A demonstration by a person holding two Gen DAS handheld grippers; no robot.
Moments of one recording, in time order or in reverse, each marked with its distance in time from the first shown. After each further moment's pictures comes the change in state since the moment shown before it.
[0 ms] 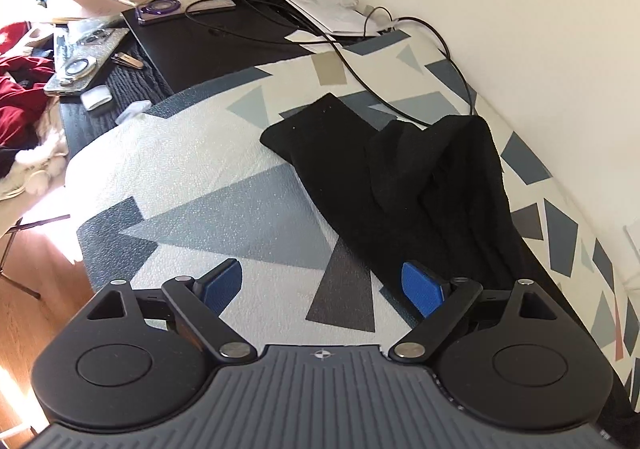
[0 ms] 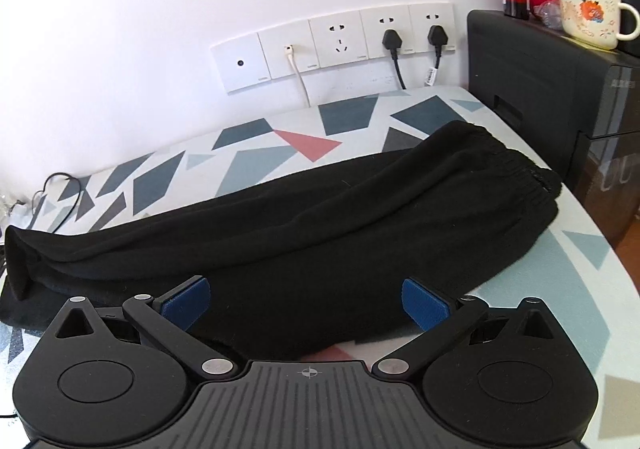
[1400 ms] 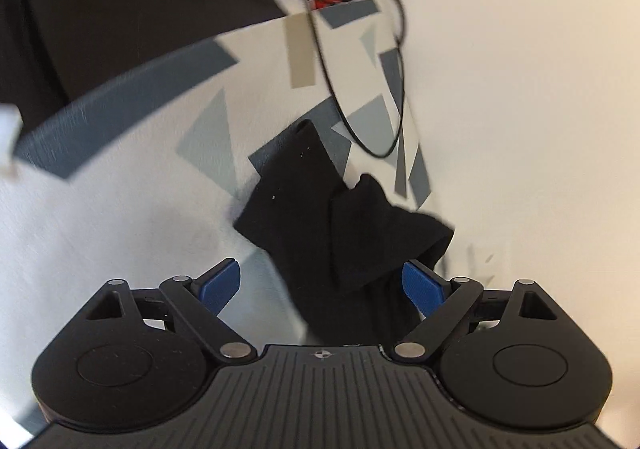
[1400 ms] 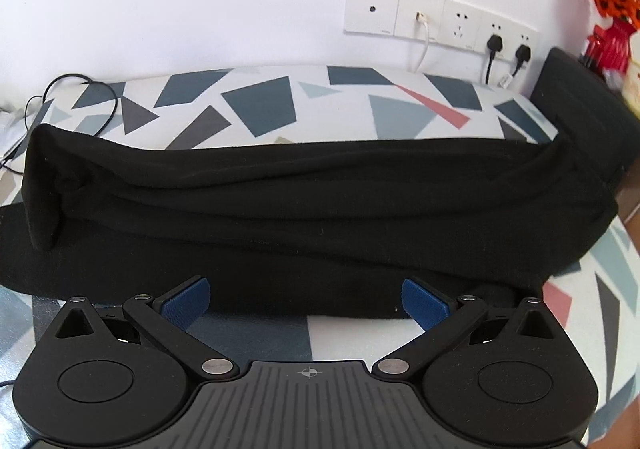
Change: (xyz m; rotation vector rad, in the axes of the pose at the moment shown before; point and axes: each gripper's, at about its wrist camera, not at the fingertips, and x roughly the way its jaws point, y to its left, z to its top) left arm 0.126 0.129 0.131 -0.255 0.432 -0.639; right arm 0.046 0.267 -0.037 -0.143 0.127 -0.227
